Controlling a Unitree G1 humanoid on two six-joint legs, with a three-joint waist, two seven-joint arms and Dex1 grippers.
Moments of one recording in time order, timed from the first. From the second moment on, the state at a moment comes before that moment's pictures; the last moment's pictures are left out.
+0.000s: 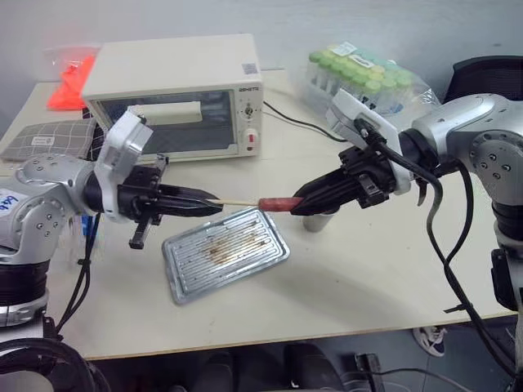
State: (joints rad) left arm -0.66 0.91 0.10 -0.20 -0.84 0.82 -1.27; right arm -1.20 -0.85 0.27 -0.21 0.78 1.29 1.26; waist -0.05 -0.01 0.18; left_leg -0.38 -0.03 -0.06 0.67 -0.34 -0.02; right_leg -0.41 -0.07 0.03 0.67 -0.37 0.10
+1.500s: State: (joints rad) left arm 0.14 0.67 0.85 -0.72 -1.05 0.90 -0.67; right arm -1.16 -0.81 0.10 -0.17 0.80 1.25 1.16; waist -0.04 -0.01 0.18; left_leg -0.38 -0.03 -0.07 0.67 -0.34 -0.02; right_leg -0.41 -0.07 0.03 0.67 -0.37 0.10
